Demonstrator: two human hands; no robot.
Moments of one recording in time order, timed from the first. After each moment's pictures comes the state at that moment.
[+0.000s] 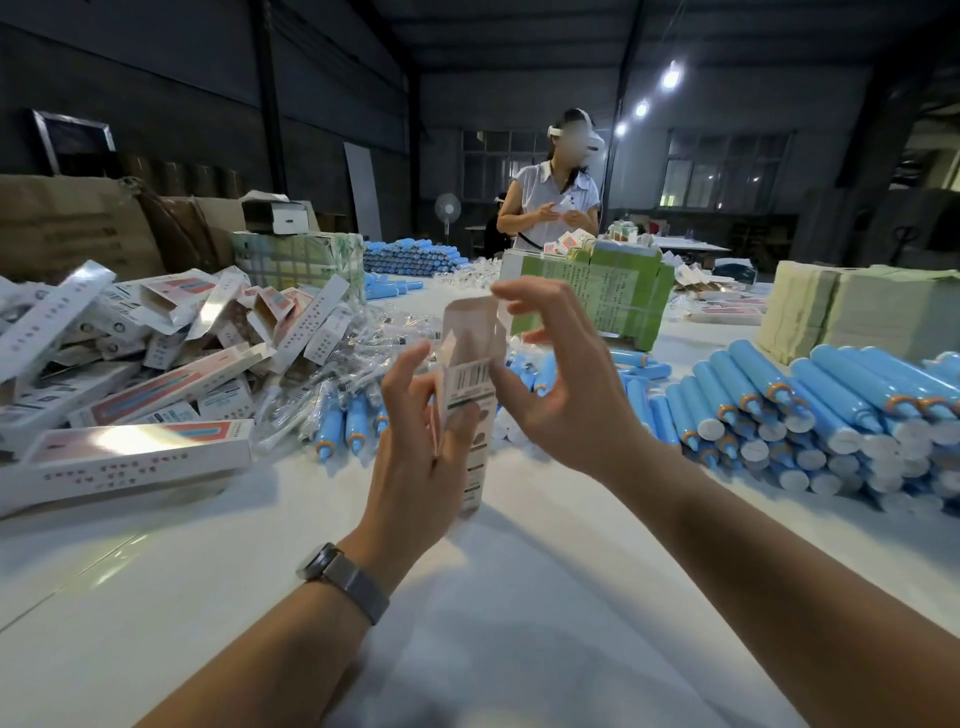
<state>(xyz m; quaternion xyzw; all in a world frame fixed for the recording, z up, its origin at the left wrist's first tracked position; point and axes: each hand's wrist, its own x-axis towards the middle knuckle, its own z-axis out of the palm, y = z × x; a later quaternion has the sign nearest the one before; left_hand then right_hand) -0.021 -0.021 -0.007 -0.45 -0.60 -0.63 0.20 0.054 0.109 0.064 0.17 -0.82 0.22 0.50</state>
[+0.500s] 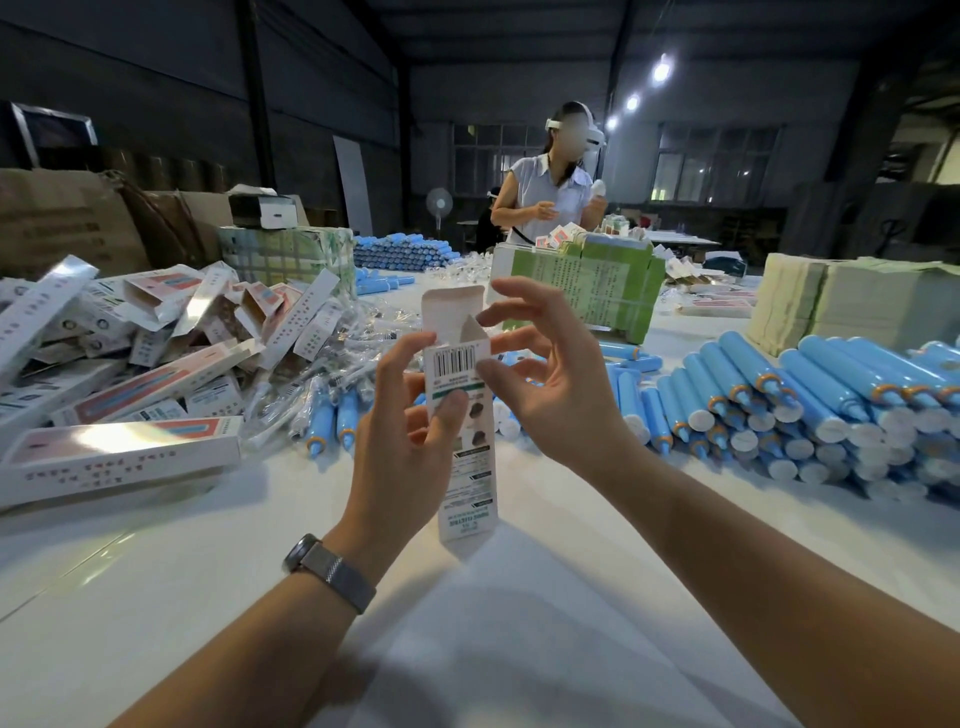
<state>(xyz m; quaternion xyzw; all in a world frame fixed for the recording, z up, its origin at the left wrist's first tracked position) -0.023 -0.024 0.001 -0.45 -0.56 -0.68 0.16 0.054 0.101 0.057 0.14 -0.76 0.45 0.44</state>
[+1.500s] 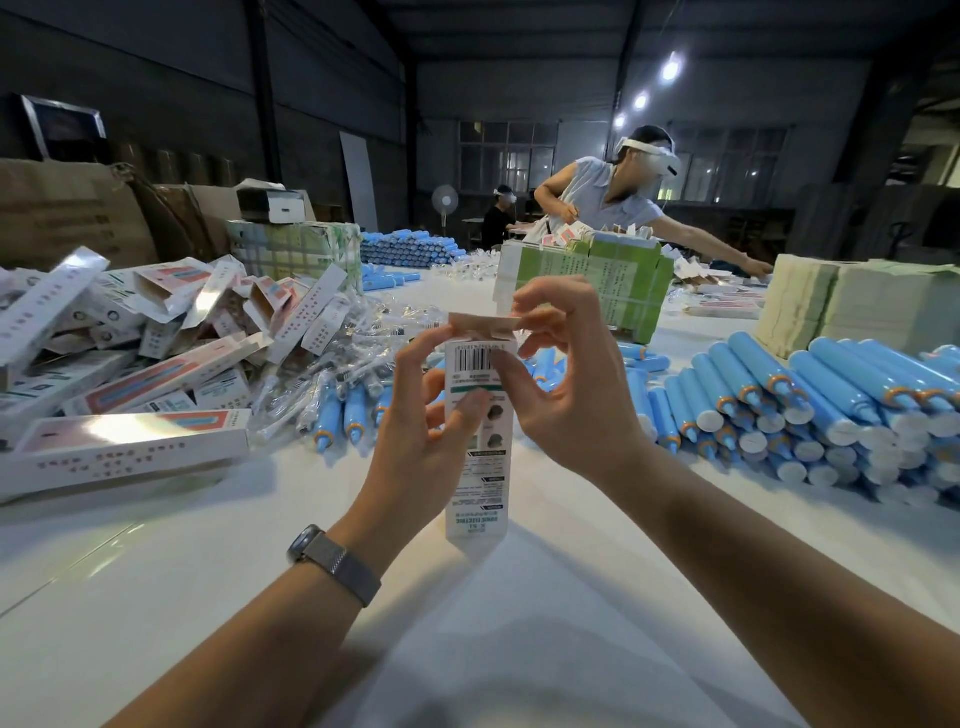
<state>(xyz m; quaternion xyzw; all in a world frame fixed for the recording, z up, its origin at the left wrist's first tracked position) -0.023 -0.021 0.004 -0.47 -0.54 -0.69 0.07 0.052 0.104 0.055 0.18 -0.77 0.27 0.55</state>
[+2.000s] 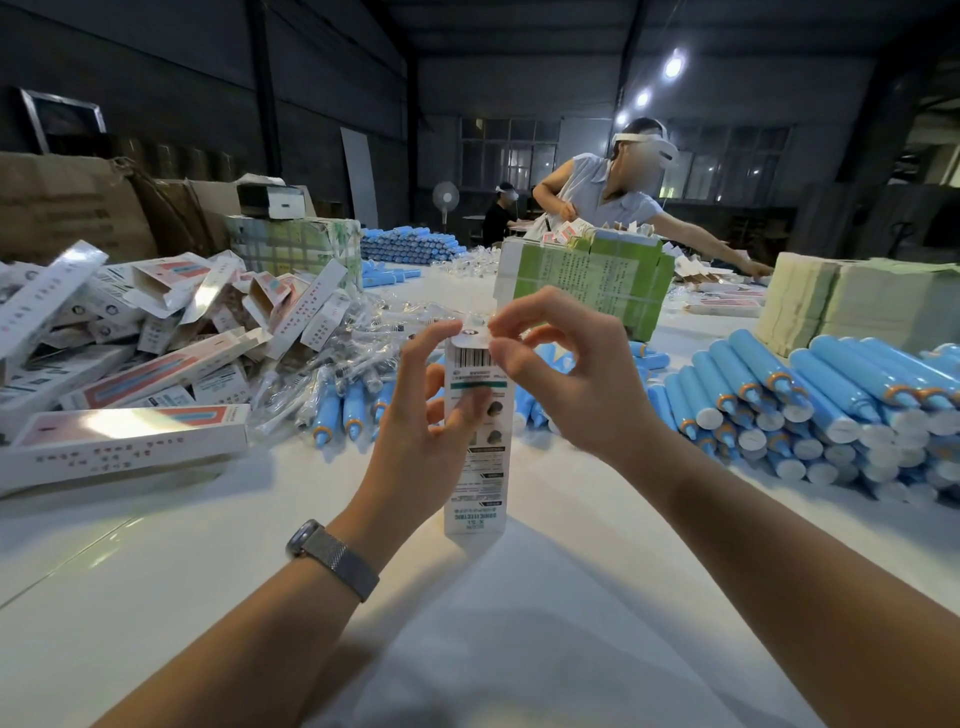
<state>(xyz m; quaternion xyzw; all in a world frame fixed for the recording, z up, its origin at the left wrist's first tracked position) -0.021 -0.021 0.006 -0.47 -0.54 -0.69 0.07 0.060 0.108 0.067 0.17 -0.80 0.33 0.46</state>
